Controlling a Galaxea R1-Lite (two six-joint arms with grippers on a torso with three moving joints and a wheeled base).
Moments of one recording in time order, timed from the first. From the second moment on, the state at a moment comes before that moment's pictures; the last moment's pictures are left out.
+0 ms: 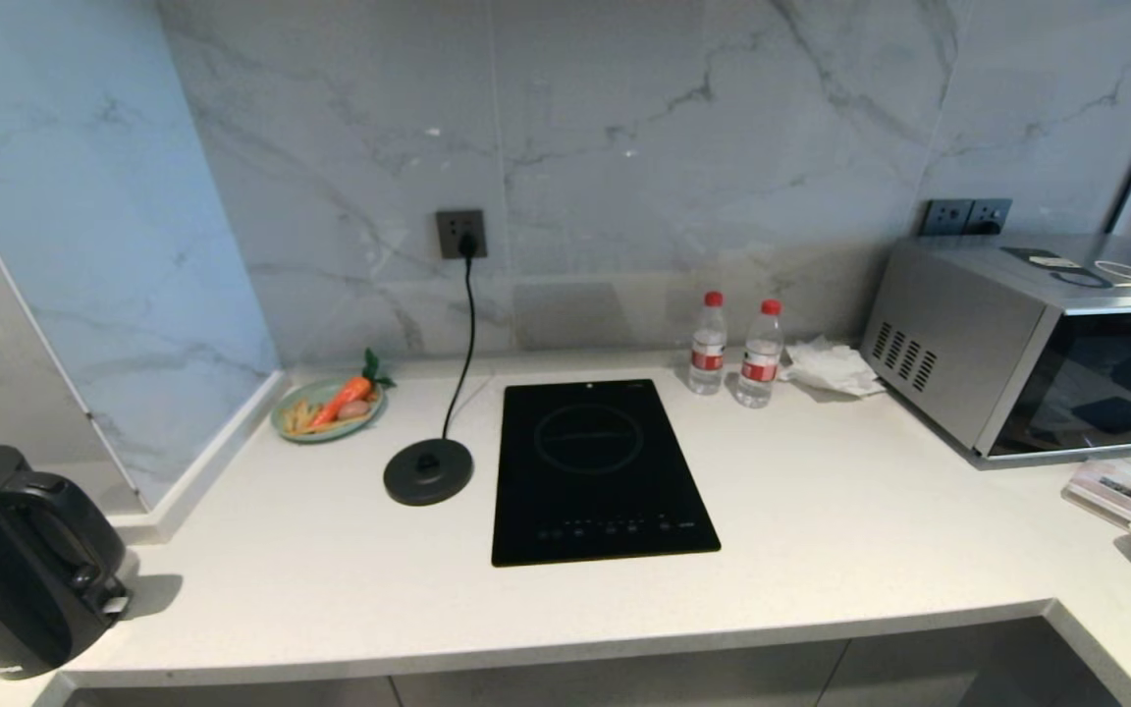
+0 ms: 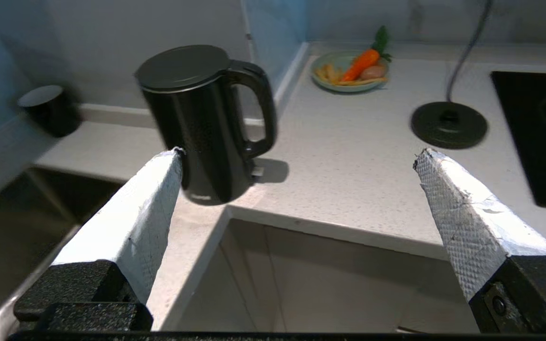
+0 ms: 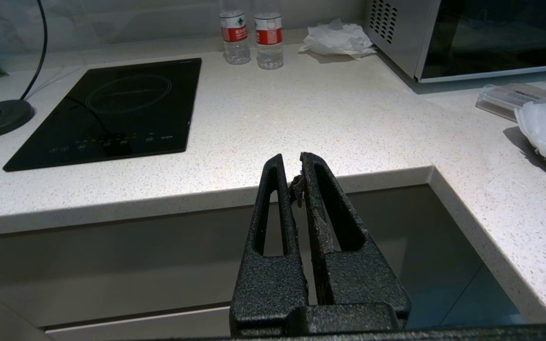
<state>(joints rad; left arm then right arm) -0.04 0.28 -0.36 0.13 0.39 0.08 0.00 0.00 0.00 0.00 -0.01 0.02</state>
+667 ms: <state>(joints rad) -0.01 0.25 -0.12 -0.06 -0.16 -0.04 0.00 0.00 0.00 0.00 -0.01 0.02</state>
